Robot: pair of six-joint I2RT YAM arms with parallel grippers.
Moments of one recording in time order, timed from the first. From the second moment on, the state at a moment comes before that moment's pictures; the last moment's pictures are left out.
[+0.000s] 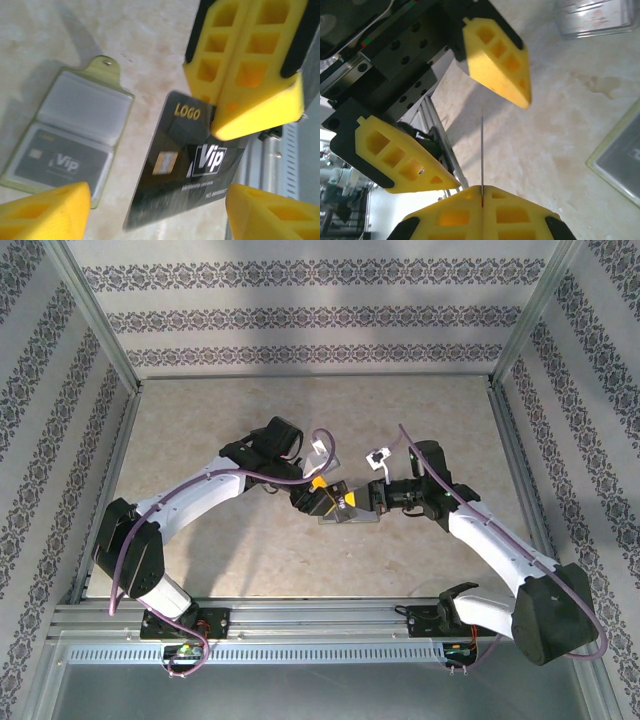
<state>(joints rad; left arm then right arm) -0.61 1.59 1.26 -0.64 0.69 0.26 0.35 1.16 0.71 -0.23 -0.99 0.34</state>
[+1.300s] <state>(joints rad) -0.55 1.25 0.93 -0.04 0.85 -0.14 0.37 0.79 0.61 0.00 -0.89 0.38</state>
